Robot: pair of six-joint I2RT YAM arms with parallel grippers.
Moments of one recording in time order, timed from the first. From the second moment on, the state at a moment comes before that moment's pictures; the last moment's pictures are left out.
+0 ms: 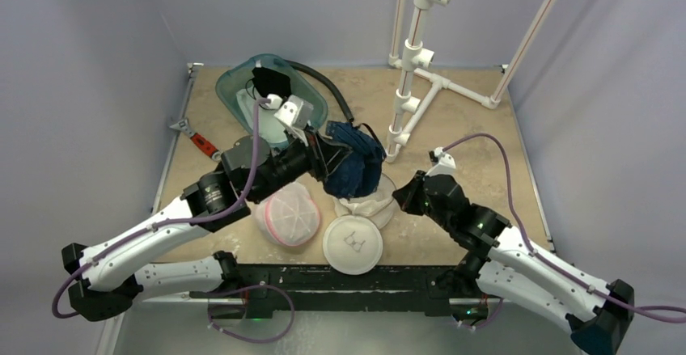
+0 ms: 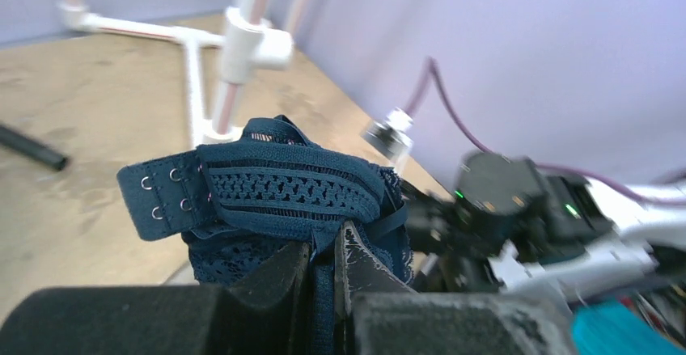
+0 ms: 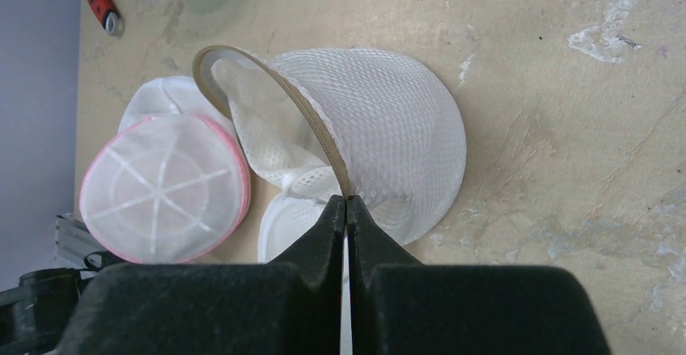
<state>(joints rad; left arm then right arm) -1.05 0.97 1.13 -0.18 -0.10 -0.43 0.82 0.72 0.56 -0.41 0.27 0.87</state>
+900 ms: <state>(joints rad) -0.30 1.38 1.33 -0.33 -0.17 -0.70 0.82 0.50 0.67 -0.41 0.10 0.69</state>
